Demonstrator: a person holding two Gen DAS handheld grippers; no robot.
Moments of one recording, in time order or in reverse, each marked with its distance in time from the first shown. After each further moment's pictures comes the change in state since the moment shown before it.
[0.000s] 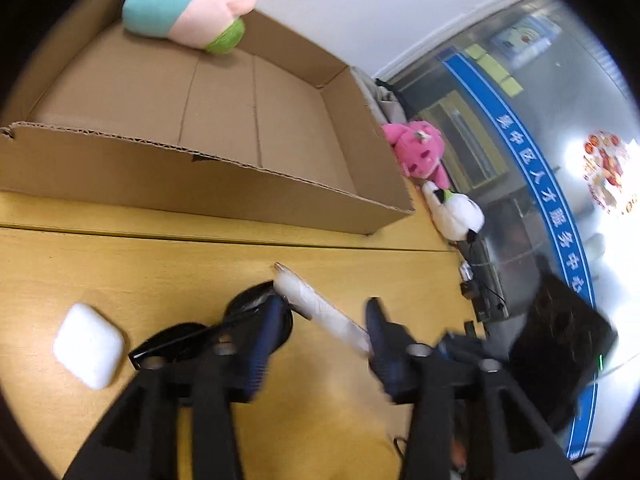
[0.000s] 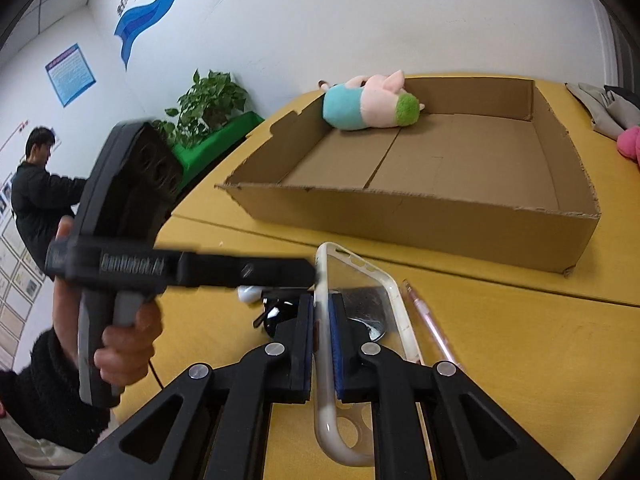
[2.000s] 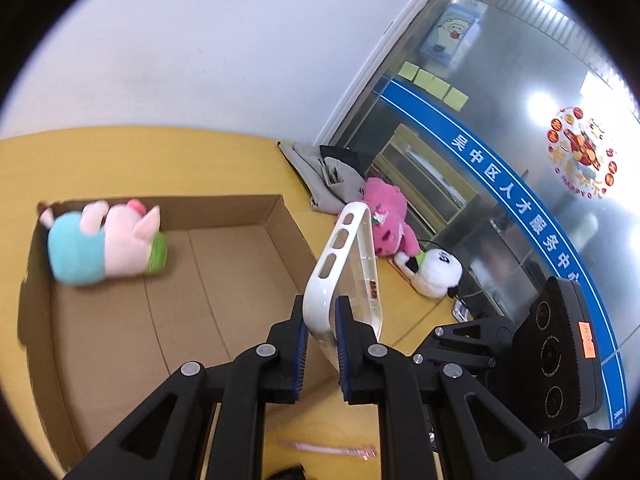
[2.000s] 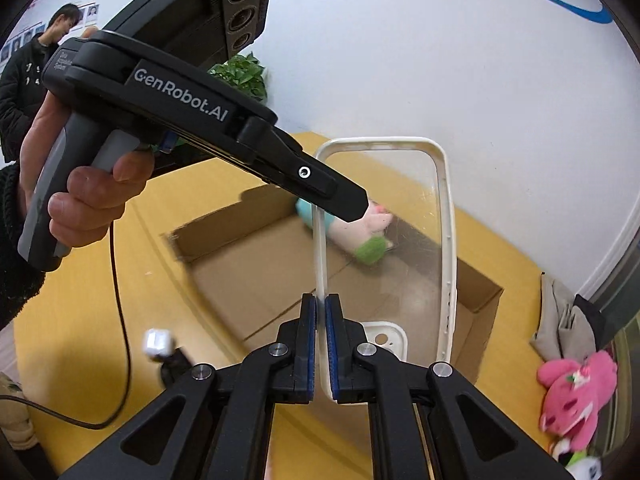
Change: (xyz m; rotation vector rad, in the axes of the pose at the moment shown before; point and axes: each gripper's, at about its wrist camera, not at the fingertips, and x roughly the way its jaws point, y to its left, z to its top) left arm -0.043 -0.094 0.201 0.321 -0.125 -0.010; right arm 0.010 -0.003 0.174 -0.505 -0.049 -0.238
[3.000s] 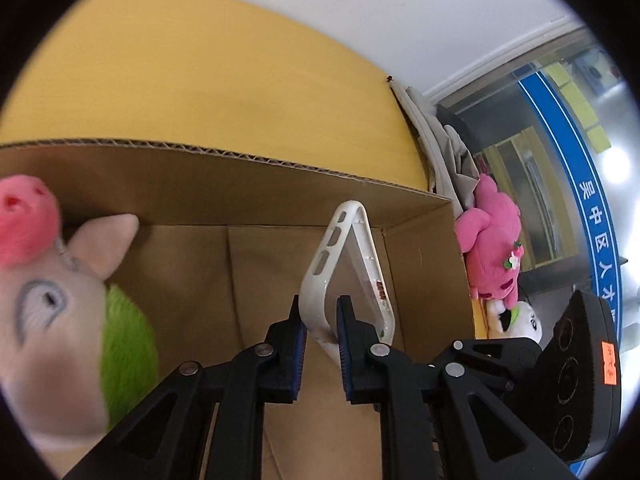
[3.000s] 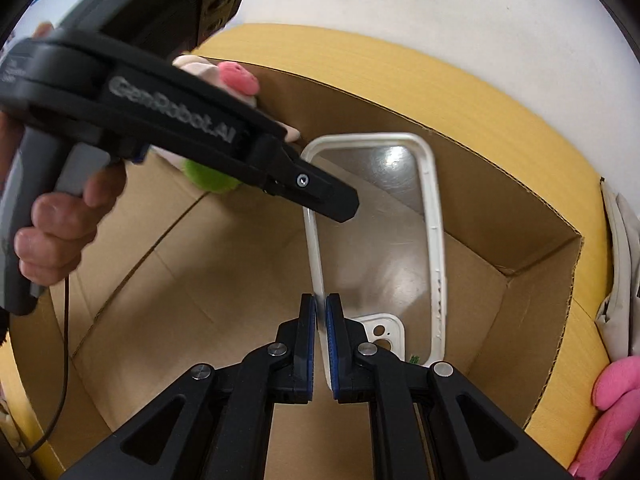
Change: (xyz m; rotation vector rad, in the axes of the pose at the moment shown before) left arm 0.237 0.164 0.050 -0.334 0.266 0.068; right arm 0.227 -0.173 -0.041 0.190 0.391 0.119
